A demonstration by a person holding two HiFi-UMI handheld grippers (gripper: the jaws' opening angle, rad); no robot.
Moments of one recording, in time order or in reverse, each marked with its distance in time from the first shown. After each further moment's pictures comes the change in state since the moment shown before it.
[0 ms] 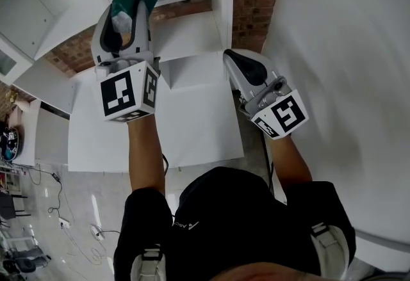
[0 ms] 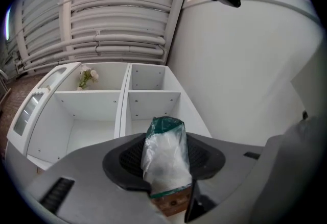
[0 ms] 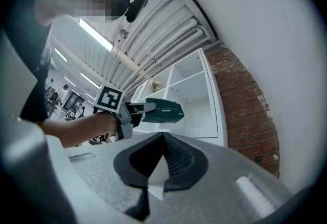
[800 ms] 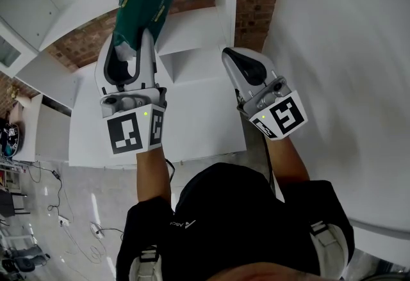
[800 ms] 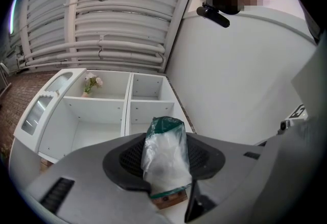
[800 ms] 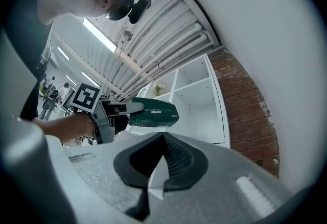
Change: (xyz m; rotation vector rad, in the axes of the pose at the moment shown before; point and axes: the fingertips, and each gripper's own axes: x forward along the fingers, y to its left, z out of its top) left arm -0.084 -0.014 0.023 -0.034 -0.039 -0.031; right arm -0.008 0.034 0.017 -0.031 -0.030 -0.003
